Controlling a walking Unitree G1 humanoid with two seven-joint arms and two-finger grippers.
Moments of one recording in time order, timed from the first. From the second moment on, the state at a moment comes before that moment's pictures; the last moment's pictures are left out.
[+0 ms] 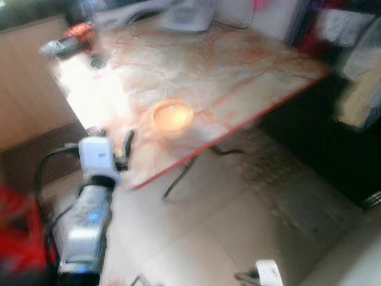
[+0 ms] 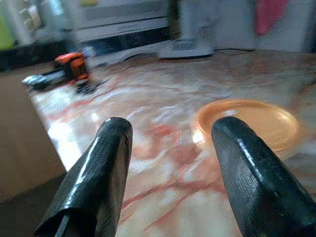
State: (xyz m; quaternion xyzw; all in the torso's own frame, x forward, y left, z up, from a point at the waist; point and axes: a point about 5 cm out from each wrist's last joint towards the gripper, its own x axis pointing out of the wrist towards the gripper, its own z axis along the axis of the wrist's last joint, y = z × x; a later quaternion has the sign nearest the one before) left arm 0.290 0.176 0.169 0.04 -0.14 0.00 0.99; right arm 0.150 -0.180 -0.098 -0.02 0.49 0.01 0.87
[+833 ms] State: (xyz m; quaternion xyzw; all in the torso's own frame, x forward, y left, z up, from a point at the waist) left arm 0.289 0.174 0.159 0.03 -0.12 0.01 0.99; right arm 0.152 -0.180 -0.098 -0.02 0.49 0.01 0.87
